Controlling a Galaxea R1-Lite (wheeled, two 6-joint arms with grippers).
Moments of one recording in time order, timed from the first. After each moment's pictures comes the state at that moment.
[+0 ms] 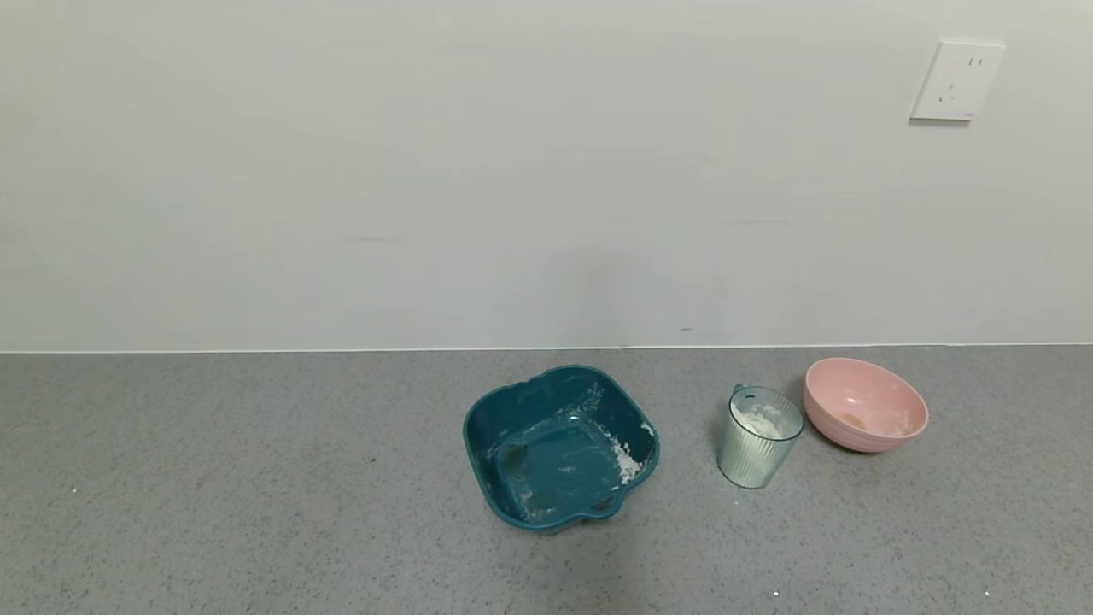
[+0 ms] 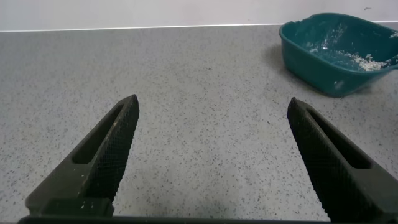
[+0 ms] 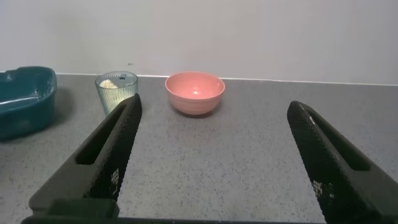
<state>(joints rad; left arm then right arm) 0.00 0.00 -0.01 0.01 0.00 0.01 -0.01 0.02 0.00 -0.23 -0.07 -0.04</state>
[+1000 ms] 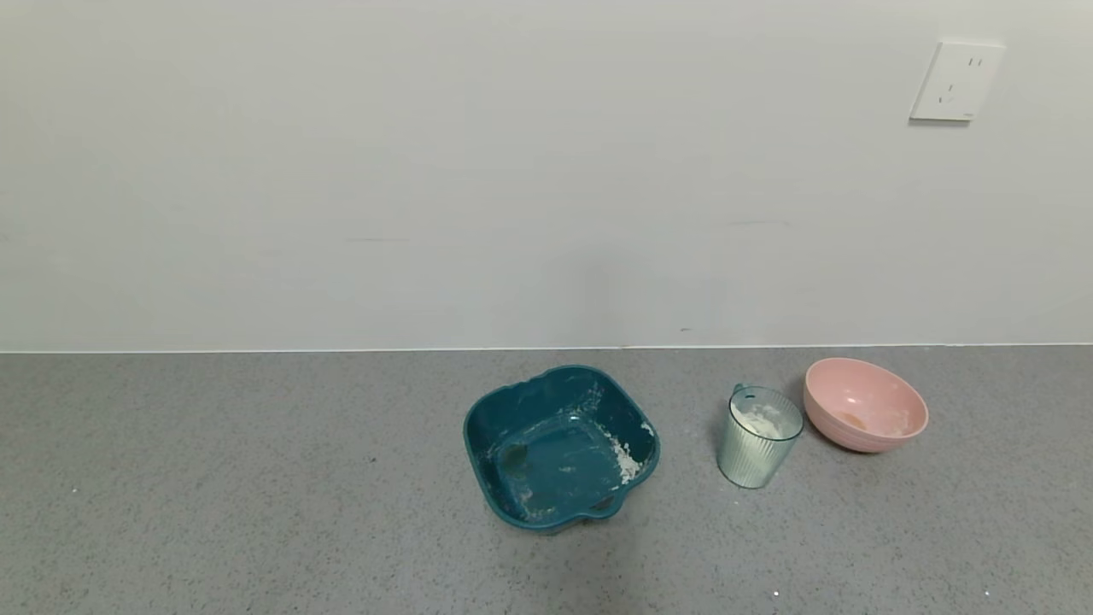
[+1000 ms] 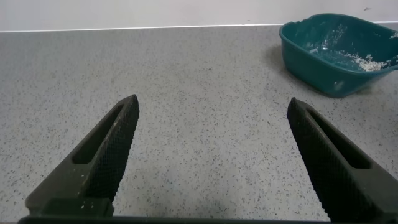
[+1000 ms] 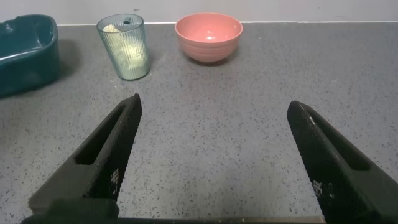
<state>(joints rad) 0.00 0.00 -0.01 0.01 0.00 0.01 -0.01 0.00 0.00 0.00 -0.03 0.04</state>
